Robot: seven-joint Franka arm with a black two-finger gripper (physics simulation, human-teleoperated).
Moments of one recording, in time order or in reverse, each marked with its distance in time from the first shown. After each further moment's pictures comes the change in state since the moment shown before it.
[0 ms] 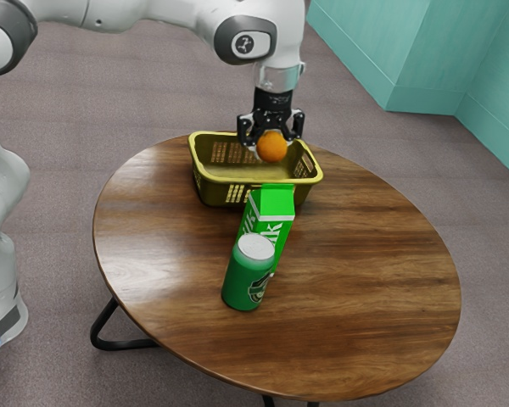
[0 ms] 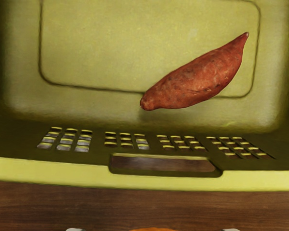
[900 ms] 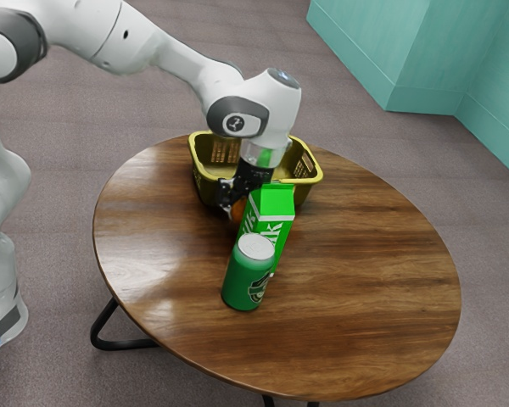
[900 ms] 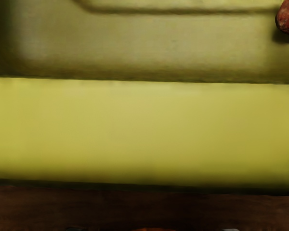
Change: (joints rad) arm -0.047 0.043 -0.061 -0.263 0.077 0.143 -0.043
